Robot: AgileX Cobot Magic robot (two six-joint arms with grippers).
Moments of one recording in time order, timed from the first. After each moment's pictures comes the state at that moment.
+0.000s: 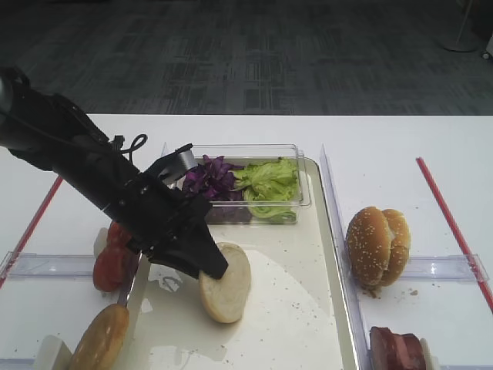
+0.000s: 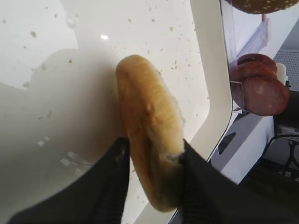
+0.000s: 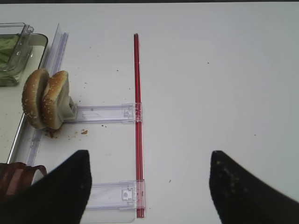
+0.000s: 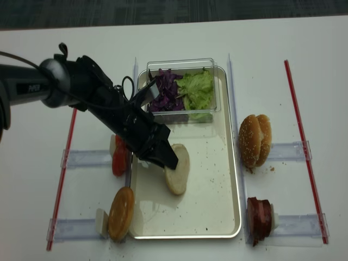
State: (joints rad) left arm -0.29 1.98 -1.11 -0.98 1.13 0.77; right arm -0.05 -0.02 -0.48 0.01 1.13 -0.01
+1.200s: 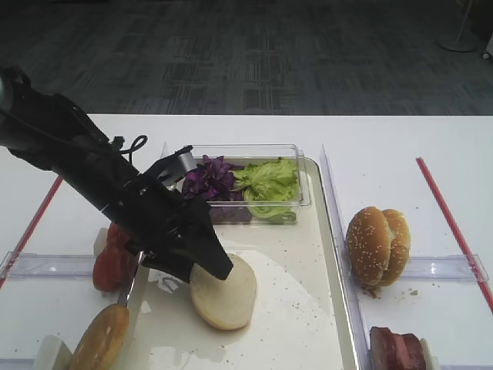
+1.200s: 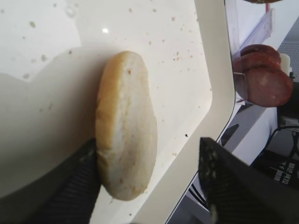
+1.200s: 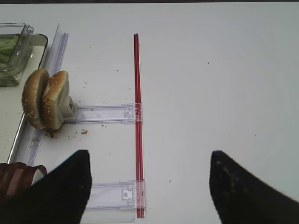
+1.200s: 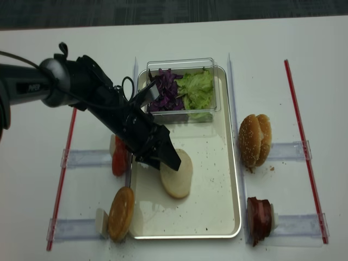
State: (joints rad) left arm -0.29 1.98 -1.11 -0.96 1.15 0.76; right arm -0.05 -0.02 -0.48 0.01 1.13 -0.01
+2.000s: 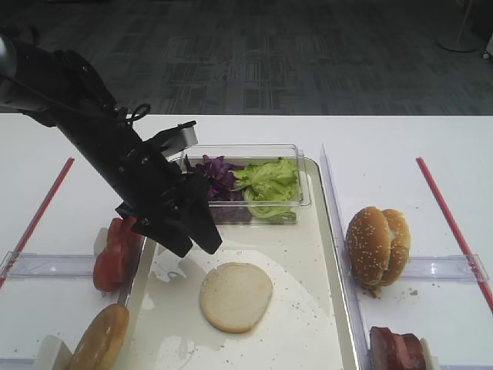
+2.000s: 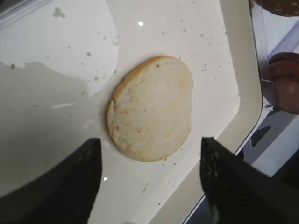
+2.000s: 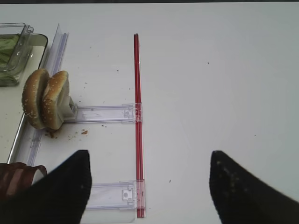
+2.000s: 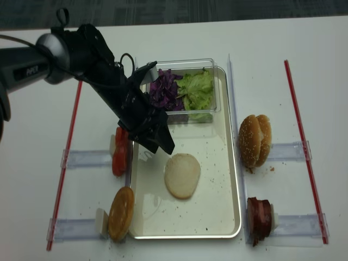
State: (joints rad) left arm -0.29 1.98 -1.29 -0.74 1.18 0.58; right arm -0.05 -0.02 -0.48 0.01 1.13 -0.01
